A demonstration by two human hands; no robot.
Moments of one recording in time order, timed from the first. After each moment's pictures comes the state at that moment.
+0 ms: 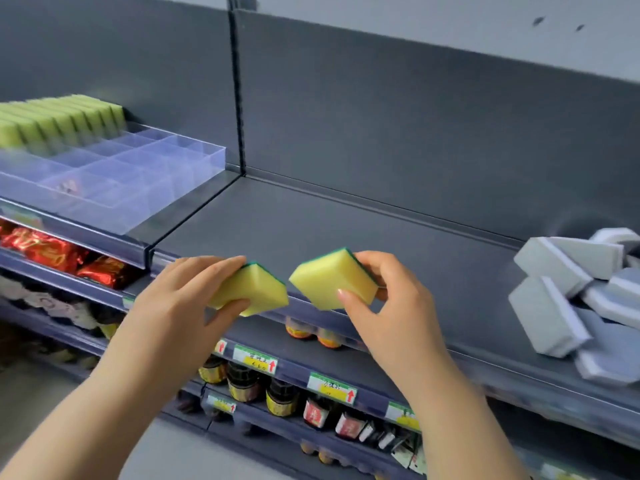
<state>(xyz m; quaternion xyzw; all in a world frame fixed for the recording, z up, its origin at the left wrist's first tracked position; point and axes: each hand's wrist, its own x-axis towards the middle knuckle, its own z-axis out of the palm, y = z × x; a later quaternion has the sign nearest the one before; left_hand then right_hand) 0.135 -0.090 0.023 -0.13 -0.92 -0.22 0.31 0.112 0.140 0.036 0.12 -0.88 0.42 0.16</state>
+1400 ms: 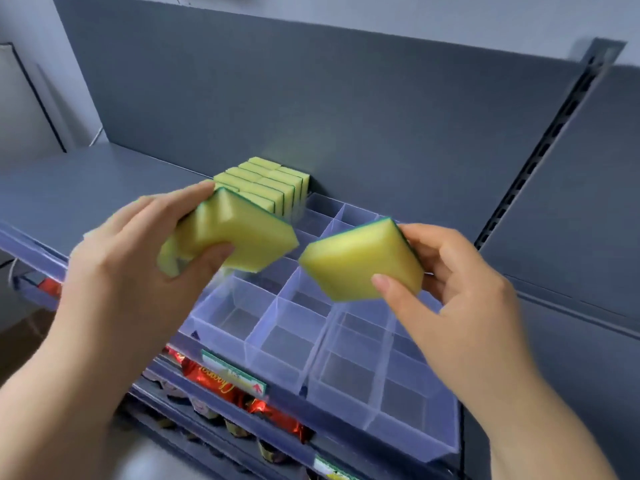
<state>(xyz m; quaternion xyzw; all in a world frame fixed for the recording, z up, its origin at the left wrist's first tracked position) -0.078 -0.520 0.072 -0.03 -0.88 -0.22 0.41 -0.110 -0.270 0.080 0.21 -0.83 0.48 0.17</state>
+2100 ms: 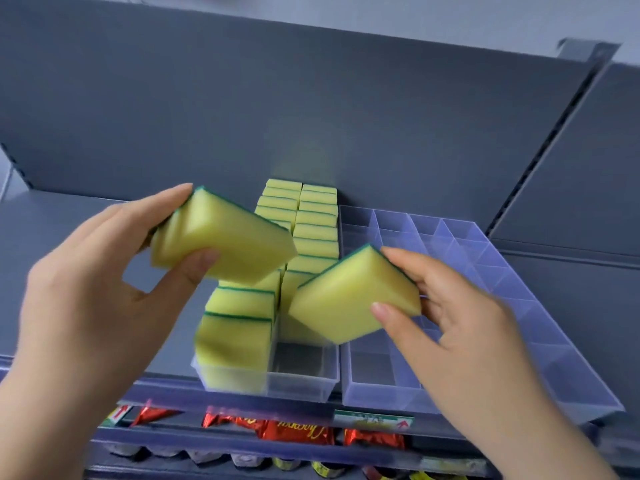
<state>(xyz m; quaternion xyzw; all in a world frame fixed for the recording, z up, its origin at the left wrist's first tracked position) -0.168 -0.714 0.061 -0.19 -0.83 -0.42 0.32 -0.094 -0.456 0.076 0.06 -0.88 0.43 0.21</state>
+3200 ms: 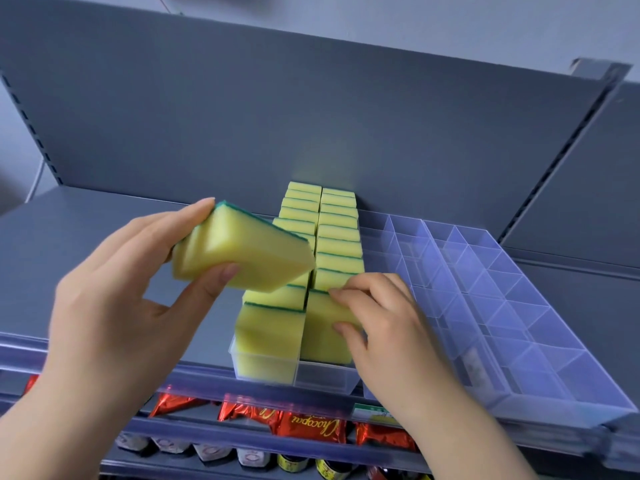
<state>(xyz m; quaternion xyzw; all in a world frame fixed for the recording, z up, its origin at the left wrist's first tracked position) -0.147 -0.729 0.059 -0.21 -0.81 -0.42 0.35 -0.124 -0.498 0.030 0.15 -0.93 0.18 0.27</state>
